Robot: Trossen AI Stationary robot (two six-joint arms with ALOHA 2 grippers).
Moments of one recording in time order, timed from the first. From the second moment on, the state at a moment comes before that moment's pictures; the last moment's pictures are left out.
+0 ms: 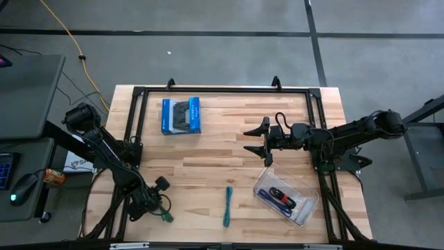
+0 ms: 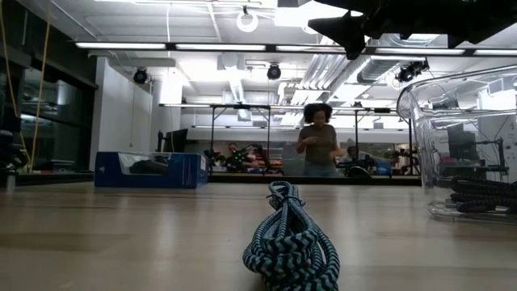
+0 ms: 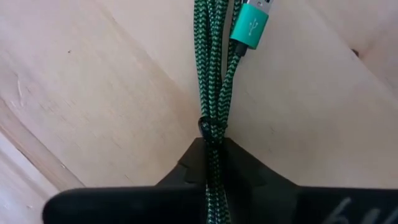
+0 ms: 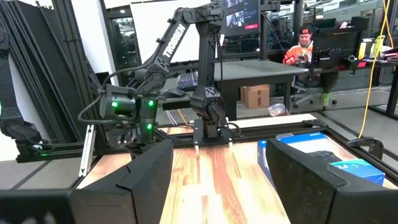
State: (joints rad) left arm -0.82 1.38 0.54 -0.36 -0.03 -0.17; right arm 0.07 1.17 0.49 0.74 0.06 0.08
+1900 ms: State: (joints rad) left arm -0.04 1.35 0.32 1.22 -0.12 -0.24; right arm 0.07 1.38 0.49 1.03 0.10 0.15
